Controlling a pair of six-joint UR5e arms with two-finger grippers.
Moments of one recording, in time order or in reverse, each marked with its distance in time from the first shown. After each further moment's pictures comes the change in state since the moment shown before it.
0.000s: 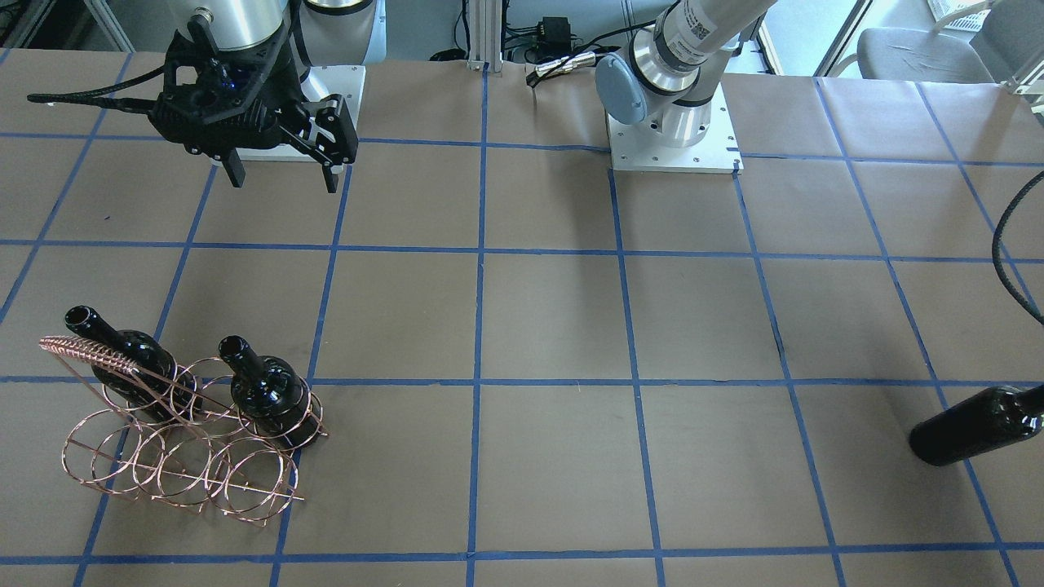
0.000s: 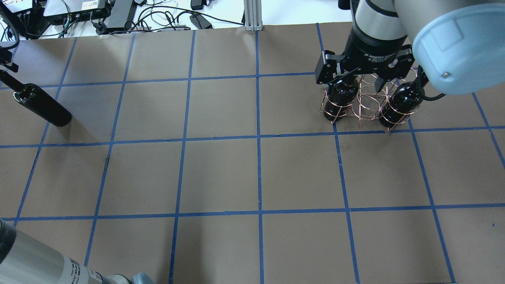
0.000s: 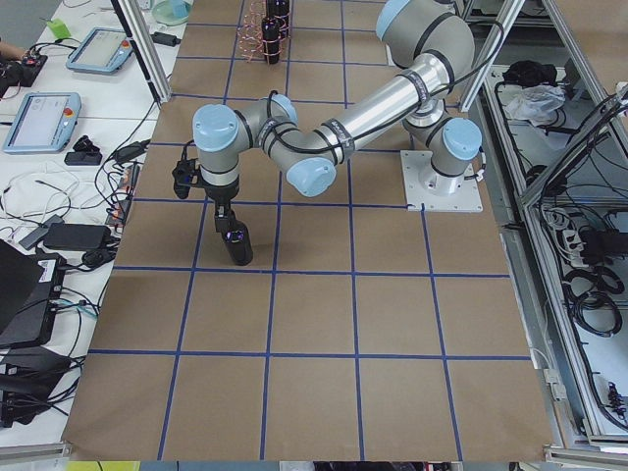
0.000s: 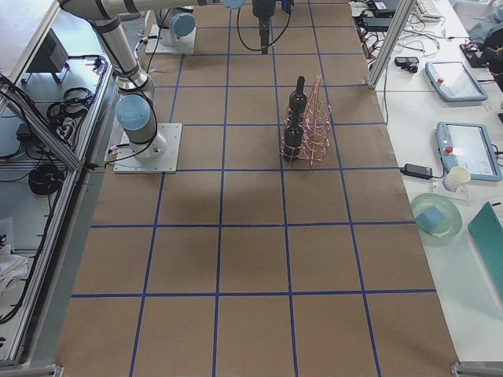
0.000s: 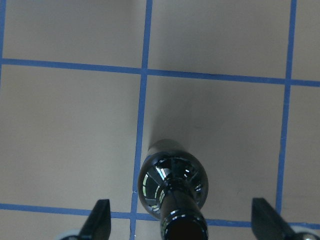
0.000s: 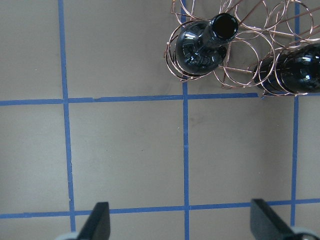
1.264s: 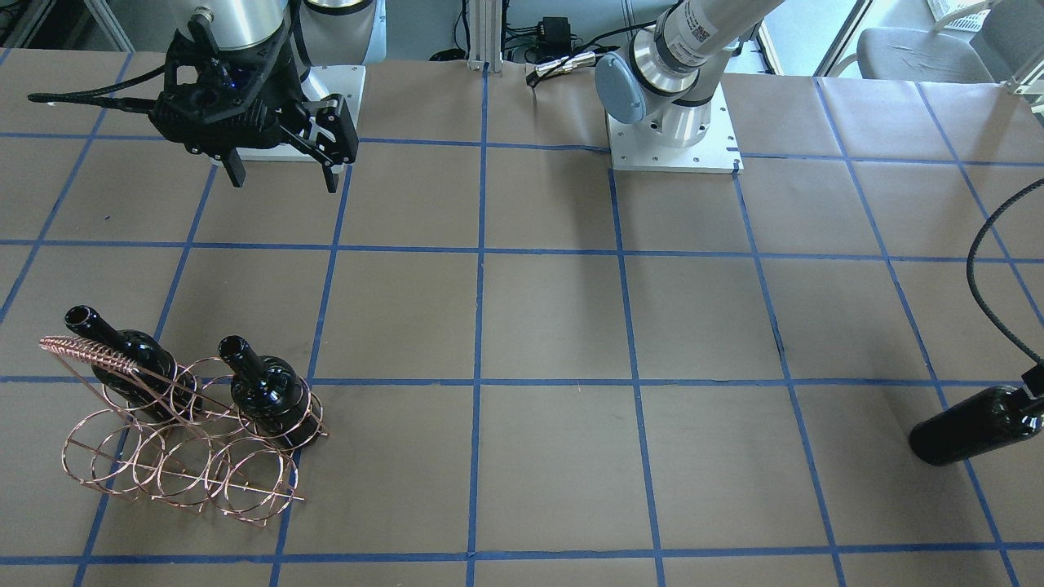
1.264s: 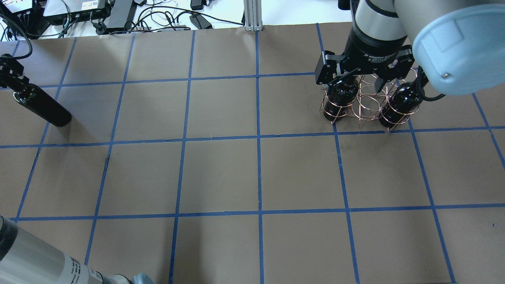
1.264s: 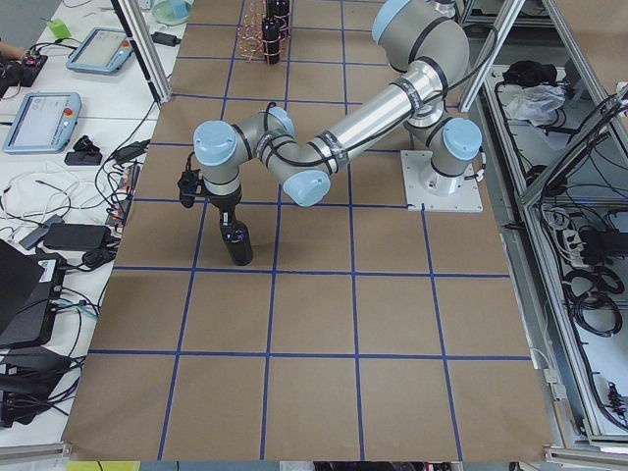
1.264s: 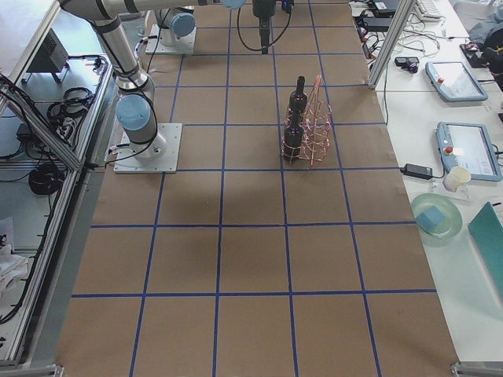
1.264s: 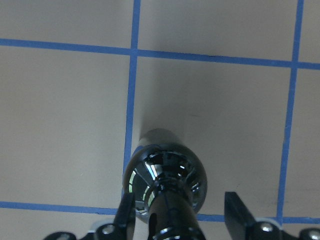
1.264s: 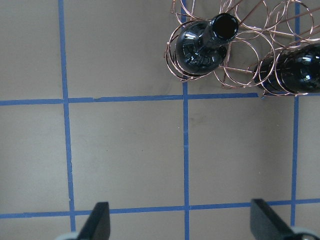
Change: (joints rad) left arm -0.008 -0.016 -0.039 0.009 0.023 0.001; right arm 0.000 0.000 0.000 0.000 0.000 0.000
